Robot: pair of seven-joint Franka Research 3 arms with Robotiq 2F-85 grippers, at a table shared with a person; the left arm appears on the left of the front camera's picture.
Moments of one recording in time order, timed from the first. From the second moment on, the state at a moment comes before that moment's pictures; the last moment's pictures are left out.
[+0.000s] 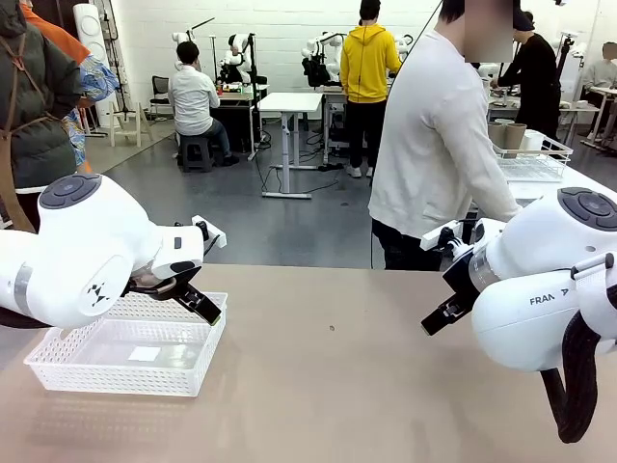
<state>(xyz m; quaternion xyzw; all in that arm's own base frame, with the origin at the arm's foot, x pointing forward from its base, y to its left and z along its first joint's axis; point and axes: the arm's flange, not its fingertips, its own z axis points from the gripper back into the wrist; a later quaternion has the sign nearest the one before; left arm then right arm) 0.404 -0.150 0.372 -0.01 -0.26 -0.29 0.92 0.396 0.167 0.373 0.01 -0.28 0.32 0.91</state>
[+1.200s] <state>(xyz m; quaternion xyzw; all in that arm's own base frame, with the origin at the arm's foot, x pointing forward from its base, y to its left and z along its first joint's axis) 0.299 -0.131 0.533 0.03 -0.25 -0.37 0.89 0.237 0.202 0.539 -0.07 -0.30 0.26 0.91</state>
